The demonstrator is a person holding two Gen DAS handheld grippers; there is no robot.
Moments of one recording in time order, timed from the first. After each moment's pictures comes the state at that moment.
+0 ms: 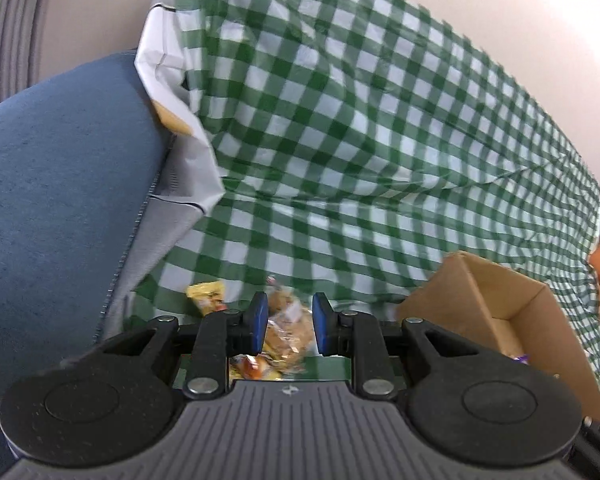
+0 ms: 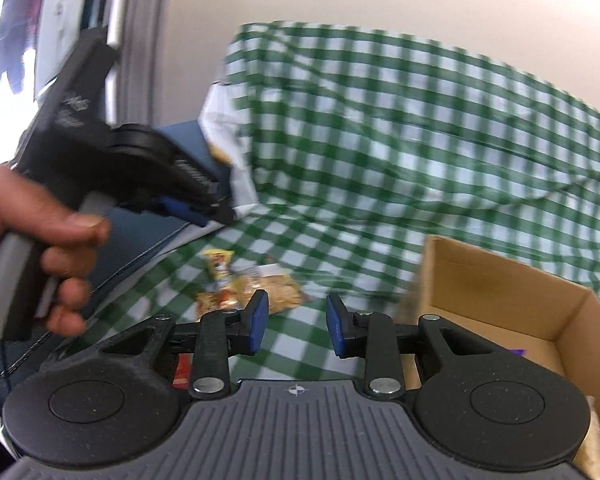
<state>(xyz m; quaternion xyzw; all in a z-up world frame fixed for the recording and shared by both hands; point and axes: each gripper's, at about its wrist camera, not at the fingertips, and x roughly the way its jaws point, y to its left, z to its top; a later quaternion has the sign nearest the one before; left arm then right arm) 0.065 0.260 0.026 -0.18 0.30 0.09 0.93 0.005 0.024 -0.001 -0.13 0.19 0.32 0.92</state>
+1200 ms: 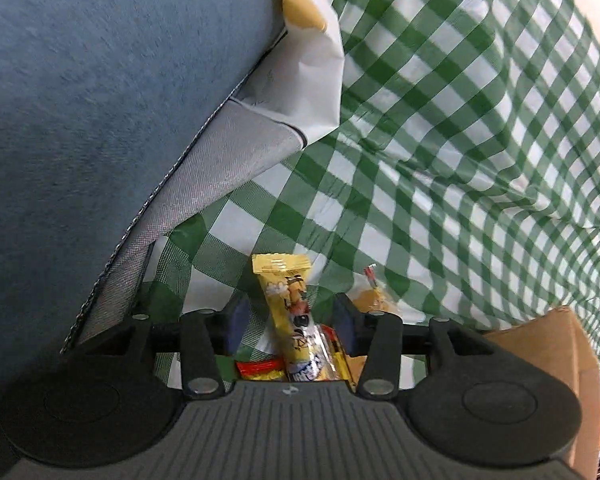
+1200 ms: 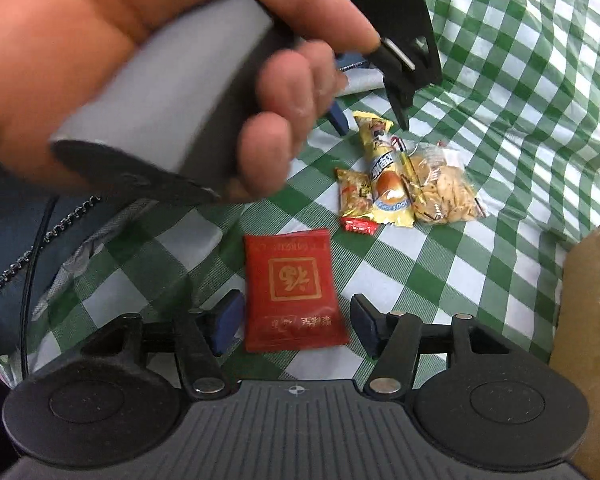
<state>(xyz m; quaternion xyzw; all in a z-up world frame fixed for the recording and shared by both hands) 0.133 0.325 -0.053 -0.31 0.39 0.17 0.85 0.014 0.135 -0.097 -0.25 0.33 0.42 0.81</state>
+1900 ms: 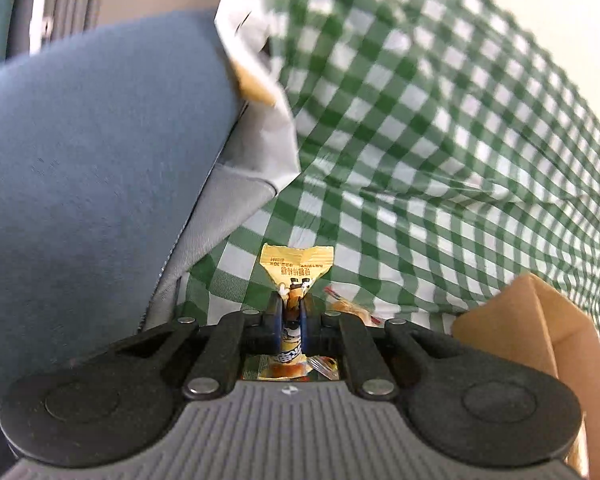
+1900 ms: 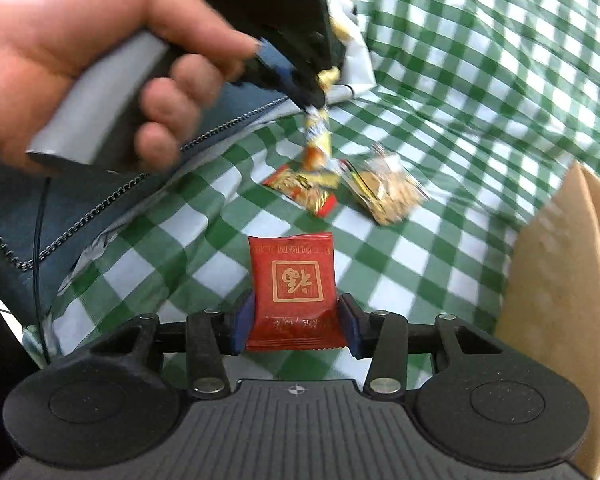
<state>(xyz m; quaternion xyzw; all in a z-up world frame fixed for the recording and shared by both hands) 0.068 0.293 0.007 -0.22 0.33 0.16 0.91 -0.008 0.075 -0.063 -0.22 0.32 0.40 0.83</state>
